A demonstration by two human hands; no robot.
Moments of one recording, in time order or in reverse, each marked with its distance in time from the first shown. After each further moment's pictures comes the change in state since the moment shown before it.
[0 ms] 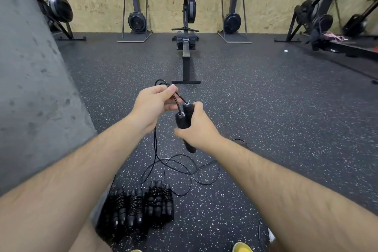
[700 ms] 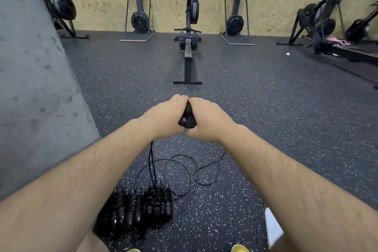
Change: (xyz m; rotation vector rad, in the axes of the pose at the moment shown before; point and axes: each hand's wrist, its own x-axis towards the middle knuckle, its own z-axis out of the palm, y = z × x) left_hand -0.006 -0.012 0.003 1.424 -0.354 0.397; right_hand 0.010 -0.012 -0.037 -0.632 -0.030 -0.406
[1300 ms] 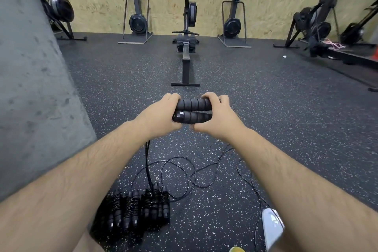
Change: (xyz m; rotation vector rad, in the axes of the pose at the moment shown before) left_hand -0.002 -0.001 -0.005 -0.113 0.081 -0.120; right_hand -0.015 0.032 -0.003 0.375 0.062 0.349
